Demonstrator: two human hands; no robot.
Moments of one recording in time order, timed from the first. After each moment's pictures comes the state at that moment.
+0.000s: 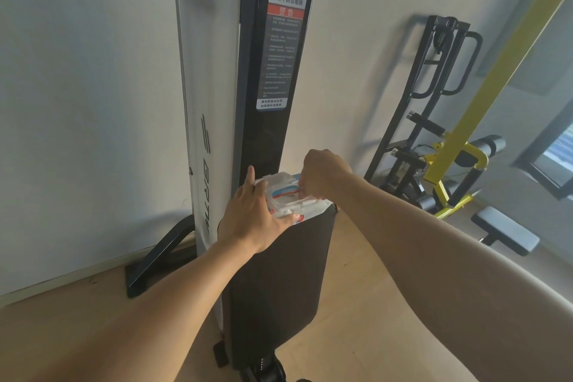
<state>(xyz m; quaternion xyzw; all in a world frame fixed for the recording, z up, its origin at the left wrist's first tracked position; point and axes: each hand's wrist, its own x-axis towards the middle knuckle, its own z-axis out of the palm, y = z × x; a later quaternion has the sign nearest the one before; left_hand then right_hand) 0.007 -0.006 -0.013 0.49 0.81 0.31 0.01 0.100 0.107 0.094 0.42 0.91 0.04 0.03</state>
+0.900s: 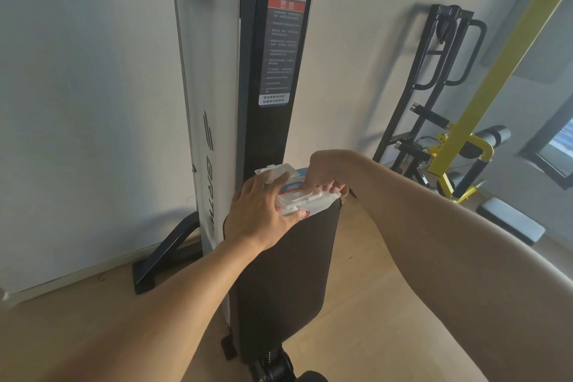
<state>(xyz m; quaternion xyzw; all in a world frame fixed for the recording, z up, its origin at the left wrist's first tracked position) 0.004 -0.005 -0.019 0.55 0.77 0.33 -0.07 0.094 0.110 0.112 0.48 0.83 -0.21 0.17</state>
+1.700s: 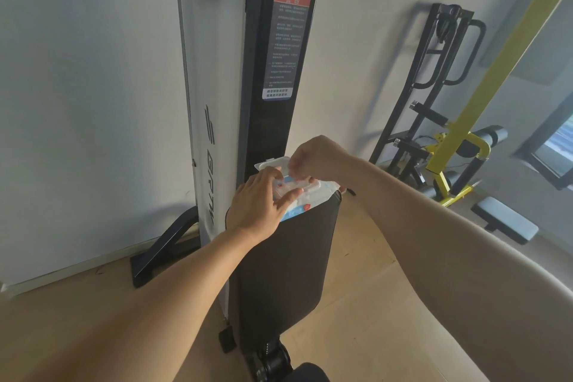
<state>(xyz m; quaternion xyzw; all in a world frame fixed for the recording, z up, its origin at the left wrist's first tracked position) 0.004 -0.014 -0.014 0.54 0.74 0.41 -0.04 0.098 0.107 0.099 0.39 0.89 -0.25 -0.04</state>
